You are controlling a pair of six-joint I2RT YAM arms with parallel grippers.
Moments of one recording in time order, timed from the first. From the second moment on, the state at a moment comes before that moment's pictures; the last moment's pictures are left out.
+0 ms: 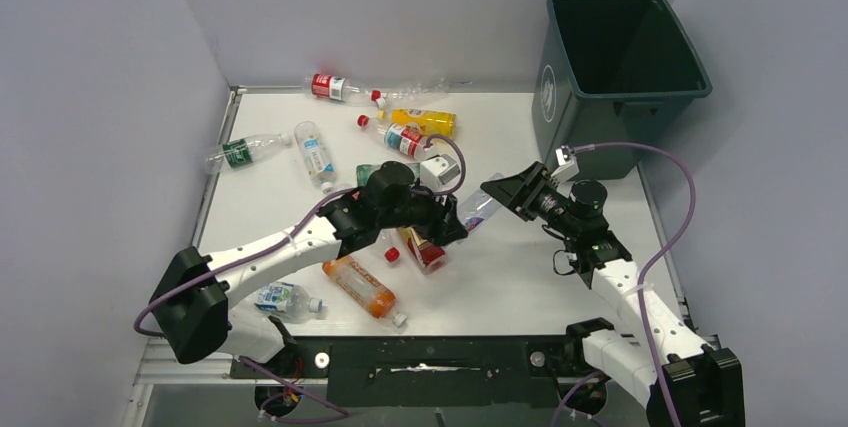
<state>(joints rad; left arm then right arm) -0.89 1.39 1.00 -0.06 0.29 -0.31 0.24 0.93 0.50 0.23 -0.49 0.96</state>
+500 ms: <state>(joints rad) -0.89 1.40 1.00 -0.07 0.29 -0.30 0.24 0.93 0.50 0.22 -0.48 0.94</state>
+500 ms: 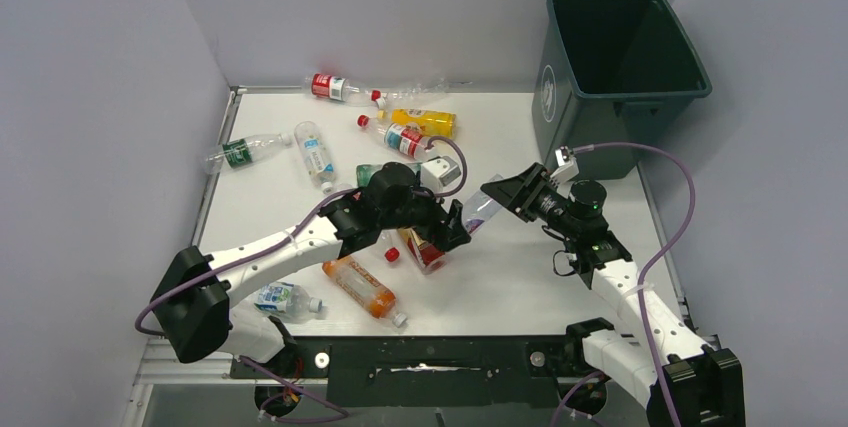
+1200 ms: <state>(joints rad) -0.89 1.28 1.07 -0.16 0.20 -0.28 0.24 0.93 0.50 0.19 -0.47 0.91</state>
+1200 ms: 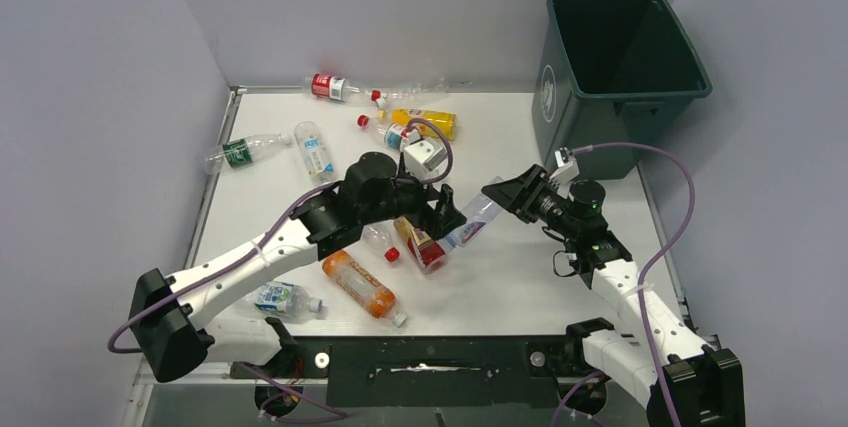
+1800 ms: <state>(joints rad) -0.85 1.19 1.06 -0.19 0.12 -0.31 0.12 1.02 1.05 -0.05 -0.32 0.65</state>
